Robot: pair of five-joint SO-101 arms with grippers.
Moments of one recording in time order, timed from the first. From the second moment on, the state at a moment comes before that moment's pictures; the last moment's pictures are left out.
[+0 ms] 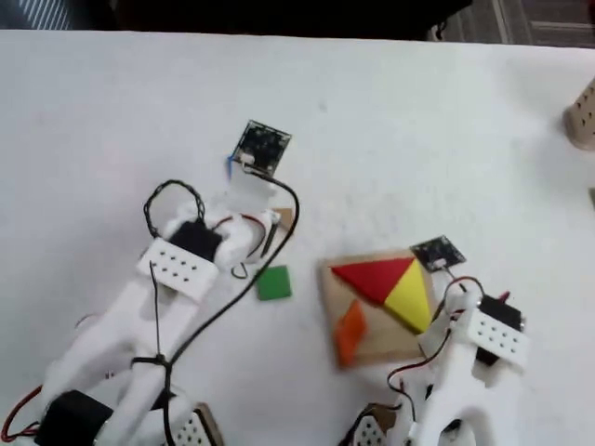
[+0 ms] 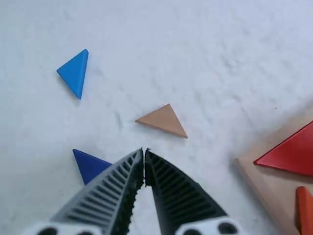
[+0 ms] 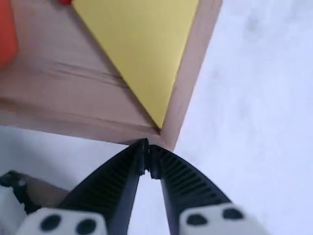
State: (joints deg) left arm 19.0 -24.6 45.6 42.1 5.1; right arm 21.8 -41.2 73.1 64.4 49.9
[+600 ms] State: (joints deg) left arm 9.0 -24.6 45.6 36.1 5.1; right arm 2.5 -43.5 71.5 64.0 45.8
